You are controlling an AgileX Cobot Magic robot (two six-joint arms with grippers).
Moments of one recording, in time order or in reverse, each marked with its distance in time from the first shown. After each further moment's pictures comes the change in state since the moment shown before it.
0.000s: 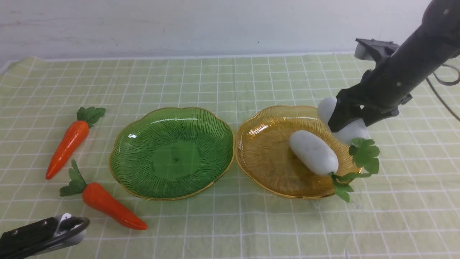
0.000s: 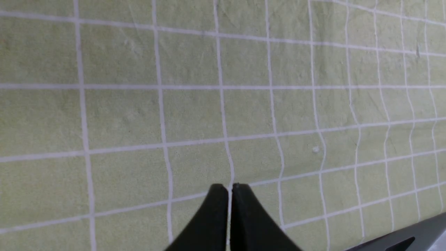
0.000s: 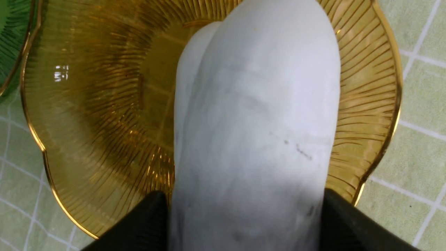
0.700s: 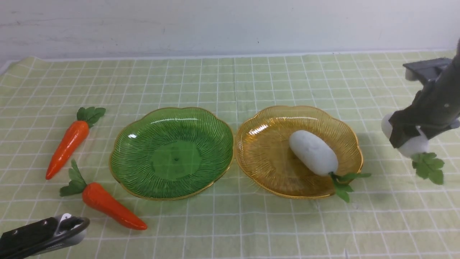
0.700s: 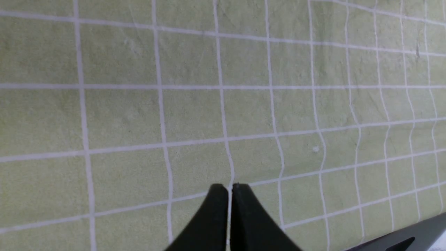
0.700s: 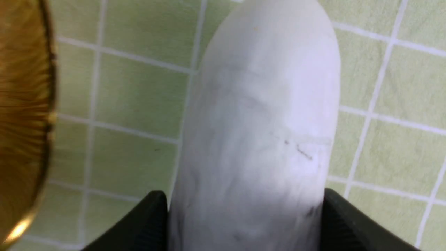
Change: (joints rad) right arm -0.155 0.006 0.070 -0.243 -0.065 0.047; left arm 0.000 0.000 0.000 0.000 0.000 -0.001
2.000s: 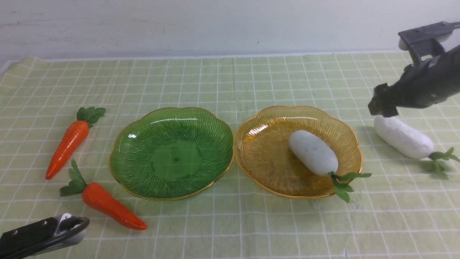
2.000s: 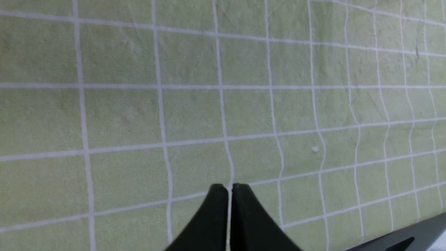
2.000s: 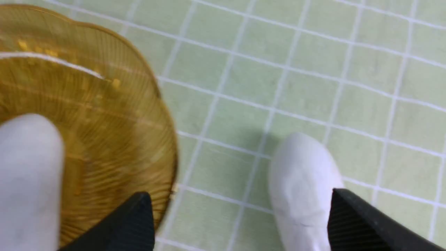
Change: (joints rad) right arm 0.062 -0.171 0.250 0.005 -0.509 -0.053; left arm 0.000 0.000 0.000 0.000 -0.001 -0.001
